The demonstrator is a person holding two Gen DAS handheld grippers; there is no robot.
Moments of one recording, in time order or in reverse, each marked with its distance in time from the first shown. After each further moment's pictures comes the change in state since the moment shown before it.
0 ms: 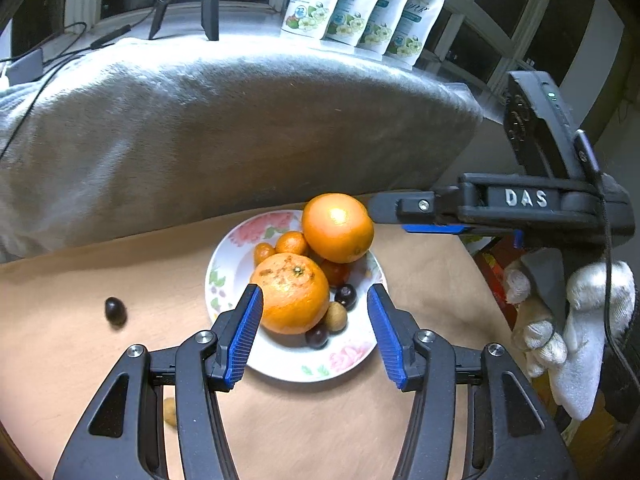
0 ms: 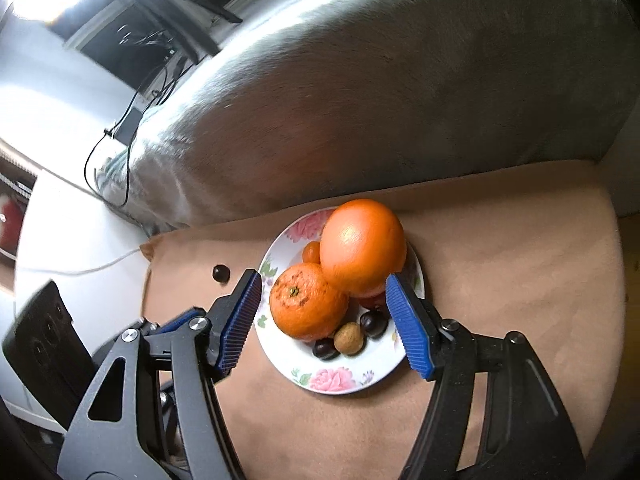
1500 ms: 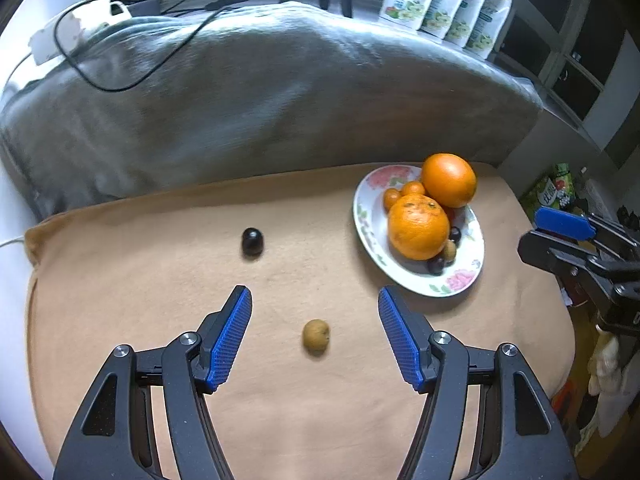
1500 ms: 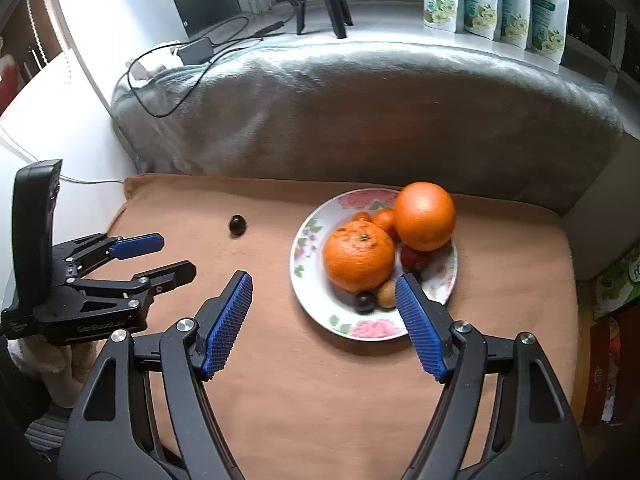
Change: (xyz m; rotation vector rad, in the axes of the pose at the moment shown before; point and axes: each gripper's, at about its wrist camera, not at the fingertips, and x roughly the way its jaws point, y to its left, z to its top) left arm -0.053 0.089 -0.047 -0.064 0.067 0.187; right arm -0.017 0.114 -0.083 -0.284 -0.119 -0.215
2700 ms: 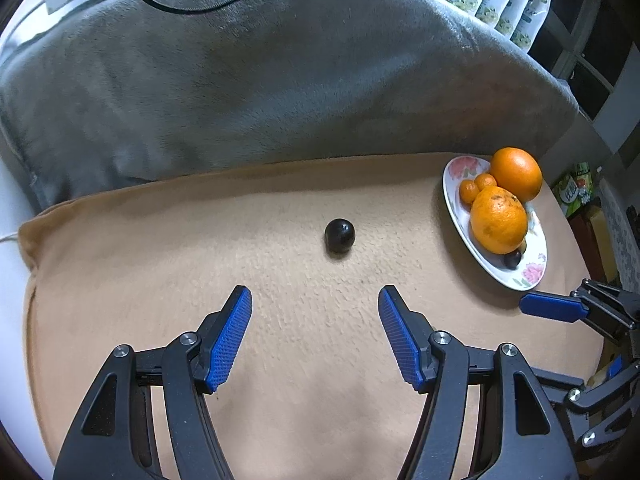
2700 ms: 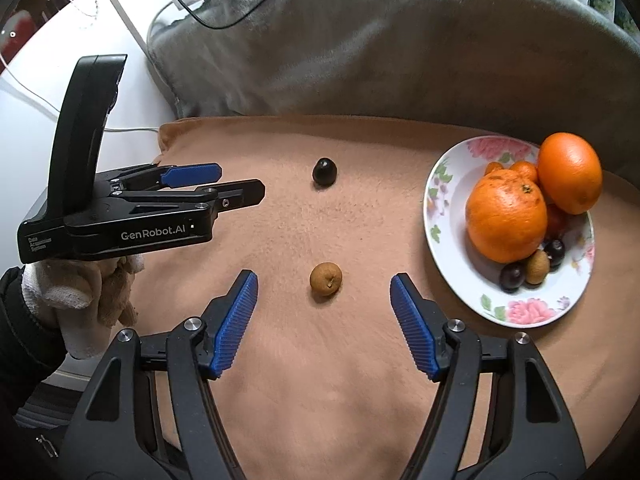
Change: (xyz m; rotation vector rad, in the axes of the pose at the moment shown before) left arm 0.045 0.079 -0.001 0.010 0.026 -0.003; right arm 0.088 0.082 -0.033 -0.046 0.126 0.126
